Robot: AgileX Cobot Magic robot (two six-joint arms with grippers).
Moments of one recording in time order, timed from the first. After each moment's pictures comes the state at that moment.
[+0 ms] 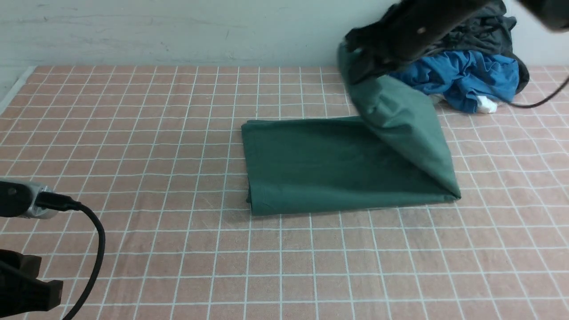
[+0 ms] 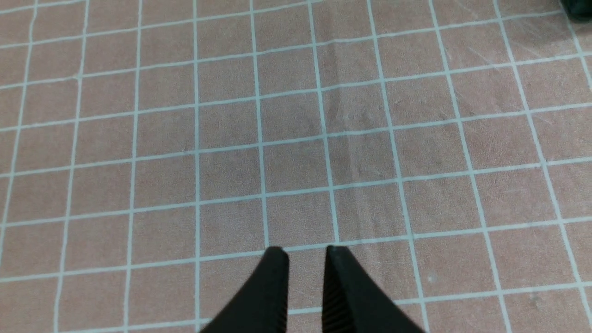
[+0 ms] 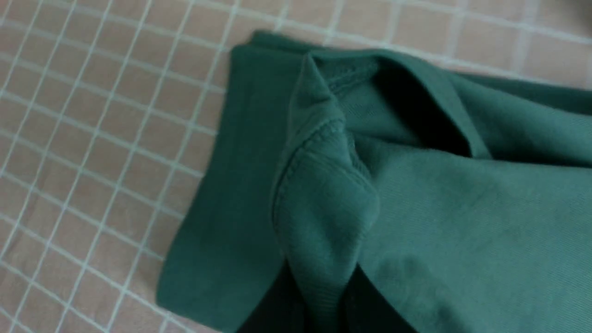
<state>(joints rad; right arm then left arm) 0.34 2.17 -2.17 0.39 1.21 -0.08 -0.13 0.75 -0.55 0.13 0.71 -0.10</state>
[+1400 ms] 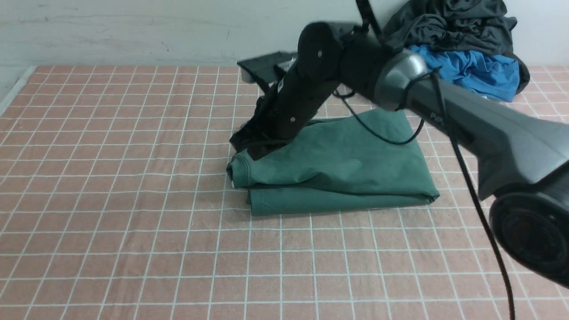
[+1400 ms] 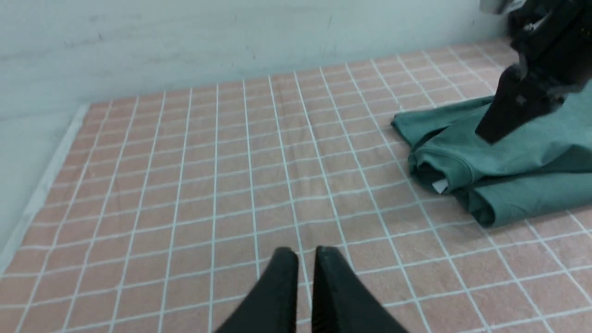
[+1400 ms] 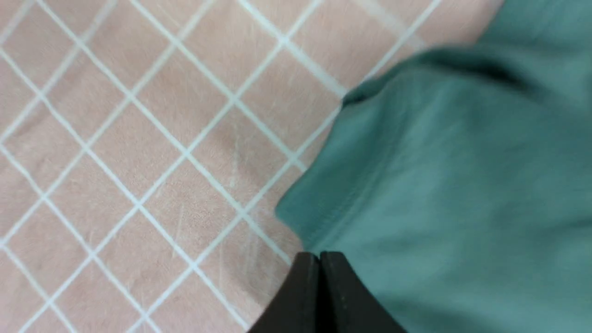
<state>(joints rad) 0.59 2.31 -2.29 0.26 1.21 -0.18 -0.13 0.17 -0.38 0.04 0.51 0.06</state>
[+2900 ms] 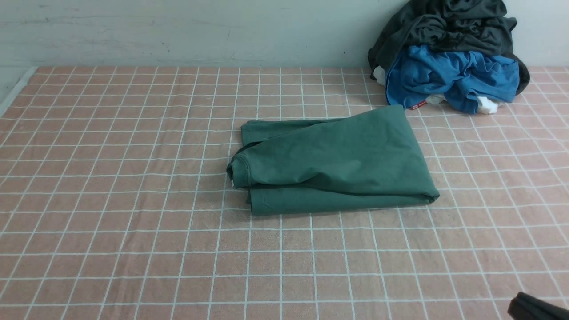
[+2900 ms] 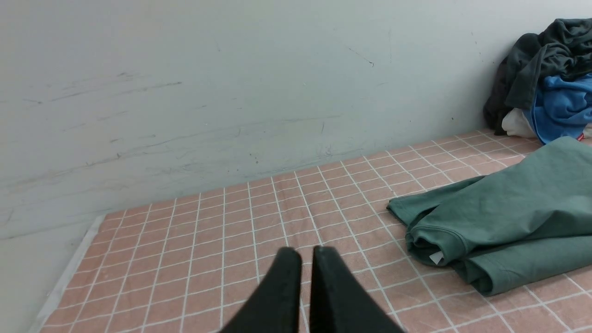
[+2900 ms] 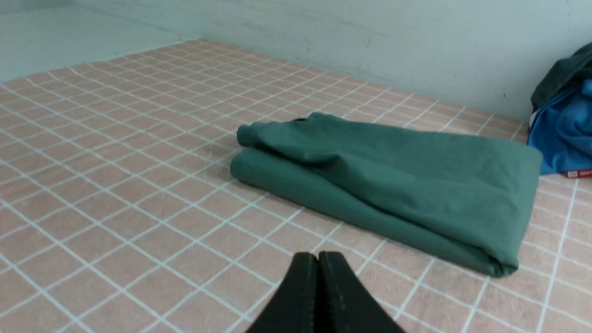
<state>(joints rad) 0.58 0.22 -0.04 -0.13 0.16 0.13 -0.13 -0.01 -0.30 -0.02 0.40 0.18</state>
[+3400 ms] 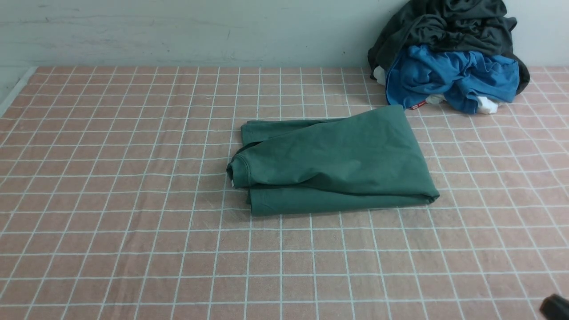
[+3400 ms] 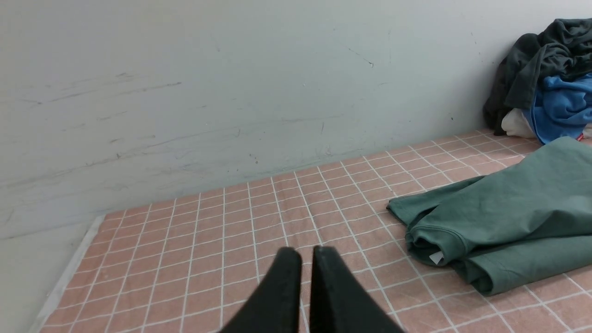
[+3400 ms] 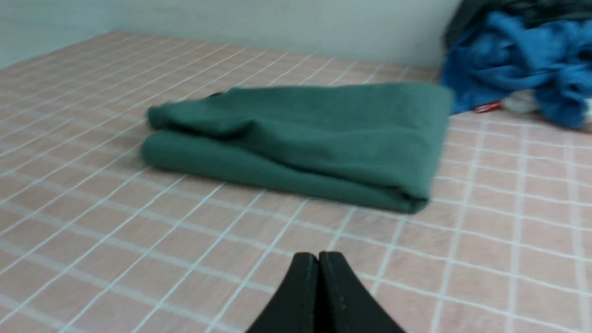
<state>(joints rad) 0.30 0.03 0.03 -0.13 0.23 0.21 -0.13 -0.01 -0.30 -0.02 0.40 0.18</state>
